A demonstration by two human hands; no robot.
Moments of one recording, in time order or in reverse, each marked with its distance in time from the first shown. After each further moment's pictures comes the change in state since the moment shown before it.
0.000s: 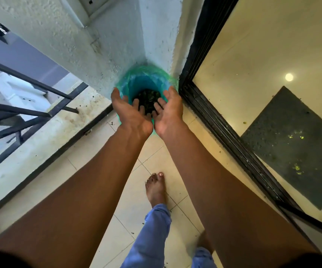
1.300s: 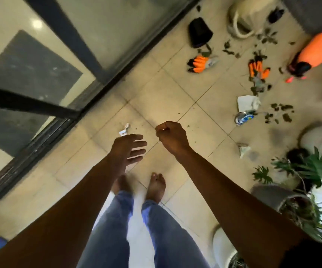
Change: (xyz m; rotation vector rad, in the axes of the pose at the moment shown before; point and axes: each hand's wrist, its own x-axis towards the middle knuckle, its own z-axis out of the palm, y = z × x) left_hand -0.612 -0.469 0.249 1.571 -0.934 0.172; right_hand -0.377 0.262 -0.837 0.252 0.957 -0.206
